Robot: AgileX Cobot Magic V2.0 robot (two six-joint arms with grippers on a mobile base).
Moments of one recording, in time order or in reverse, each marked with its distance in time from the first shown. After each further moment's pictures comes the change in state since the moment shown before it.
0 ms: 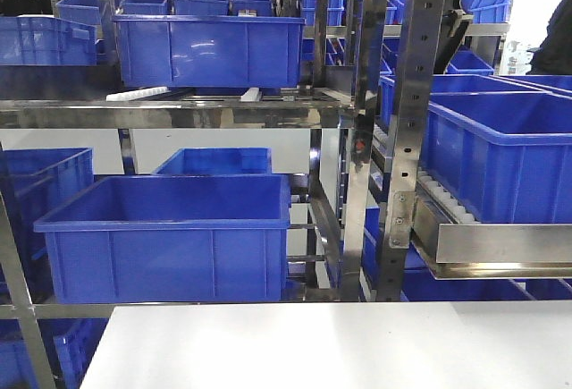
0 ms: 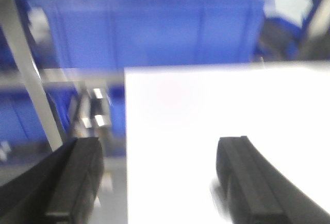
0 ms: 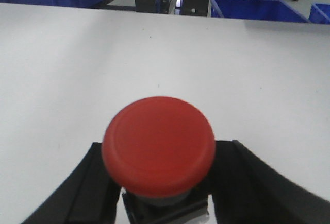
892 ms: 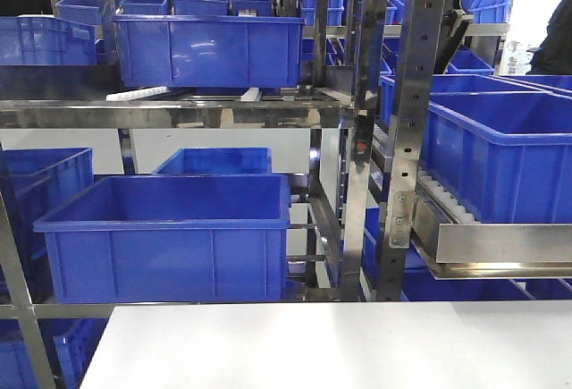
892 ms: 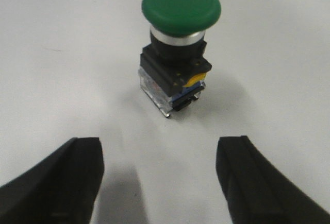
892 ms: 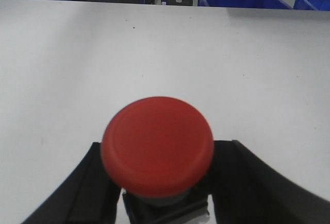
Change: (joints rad) left arm -0.113 1.056 0.165 0.209 -1.113 -0.006; right arm 0.000 0.000 0.009 0.049 0.000 0.000
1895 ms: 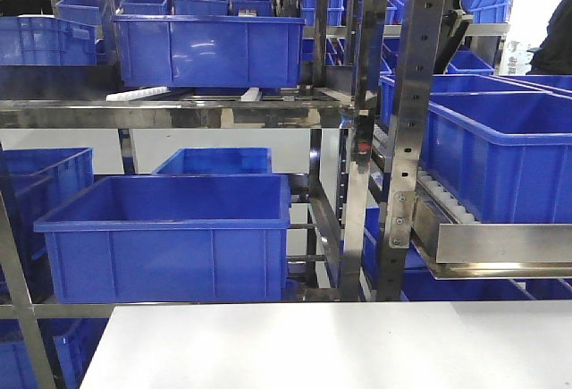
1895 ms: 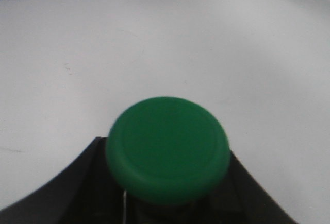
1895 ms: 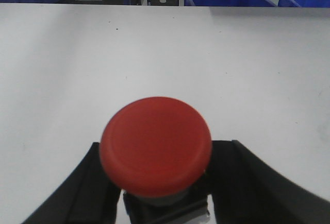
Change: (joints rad) left arm 0.000 0.130 -0.250 0.050 -0.013 -0.068; right arm 0.000 0.000 0.000 0.052 0.000 0.000
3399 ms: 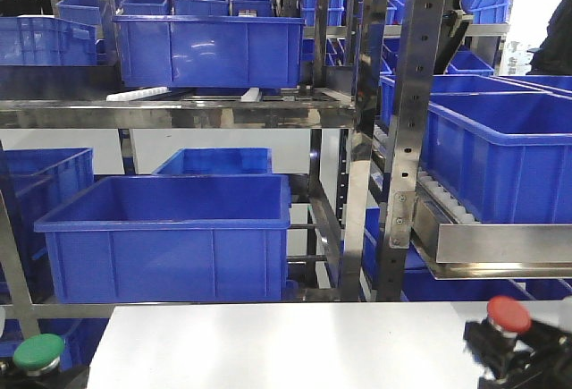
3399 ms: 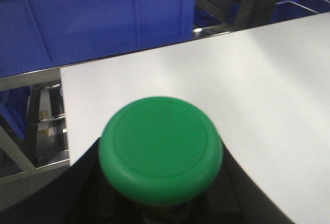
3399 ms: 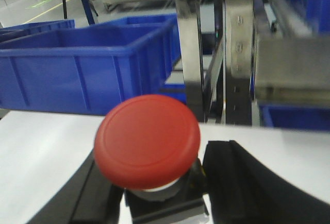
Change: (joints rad) left arm -0.129 -1.080 -0.151 0.160 1.335 -0.323; right arm 0.000 -0.700 -0.299 -0.615 0.713 0.642
